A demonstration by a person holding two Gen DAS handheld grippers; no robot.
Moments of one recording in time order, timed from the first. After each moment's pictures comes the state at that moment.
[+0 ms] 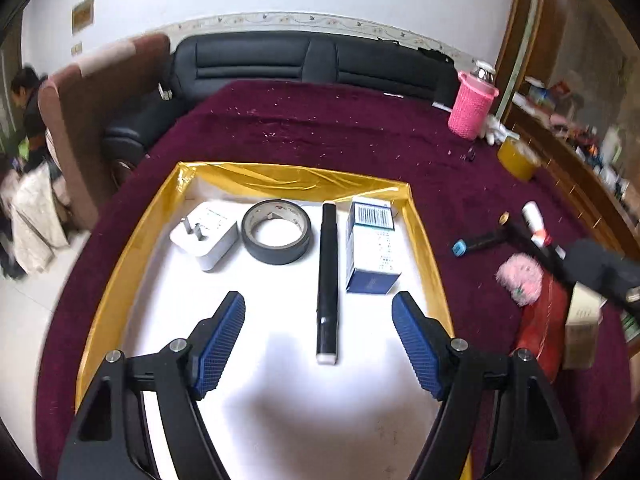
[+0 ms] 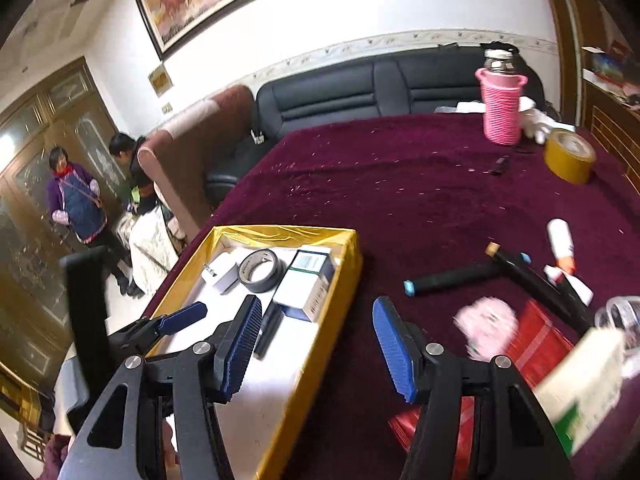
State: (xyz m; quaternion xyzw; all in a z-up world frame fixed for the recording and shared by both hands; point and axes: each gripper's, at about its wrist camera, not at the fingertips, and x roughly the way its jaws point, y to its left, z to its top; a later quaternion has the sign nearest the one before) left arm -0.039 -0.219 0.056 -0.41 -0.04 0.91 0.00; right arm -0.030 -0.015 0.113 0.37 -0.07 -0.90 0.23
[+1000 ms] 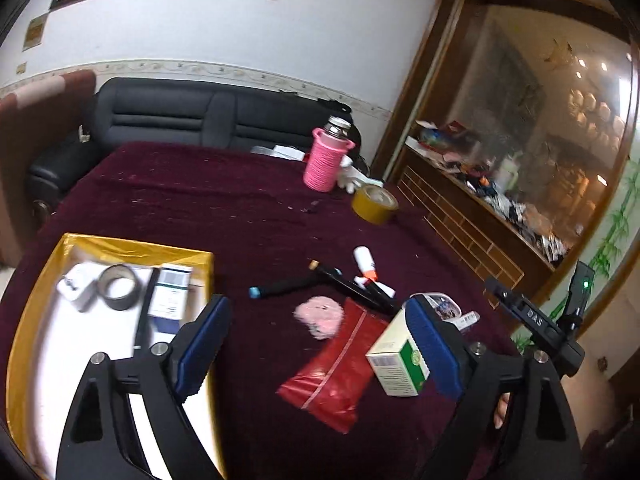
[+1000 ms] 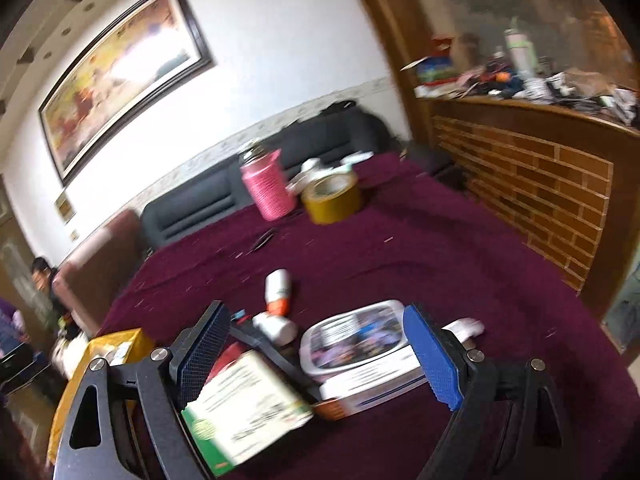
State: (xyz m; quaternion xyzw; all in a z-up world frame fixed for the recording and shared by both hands) left arm 0.007 -0.099 0.141 -0.31 -0.10 0.93 0.17; right arm 0.007 0.258 0.097 0.24 -0.18 -0.95 -0.01
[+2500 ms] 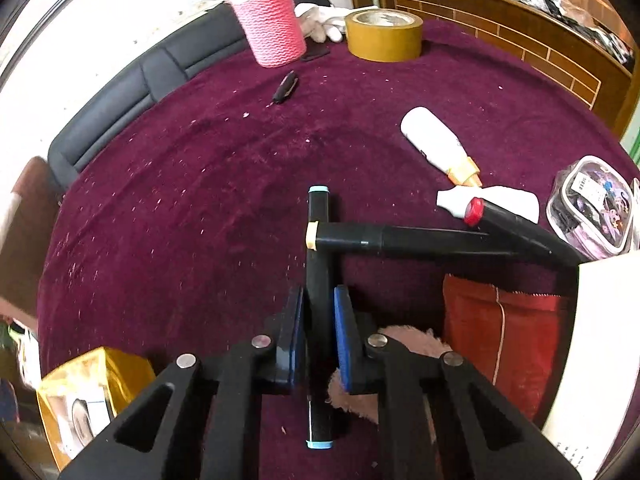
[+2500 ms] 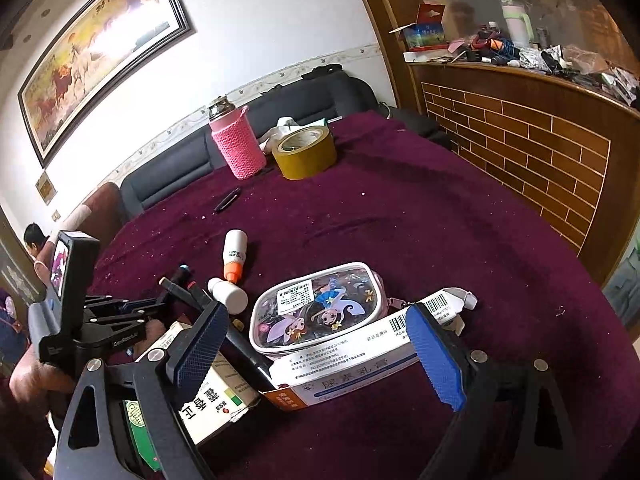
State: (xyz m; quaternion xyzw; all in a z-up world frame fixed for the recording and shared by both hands) left arm -0.163 0.022 0.009 -0.47 0.20 0.85 0.14; right arm -0.019 0.259 0.053 0.31 -0.17 -0.93 -0.01
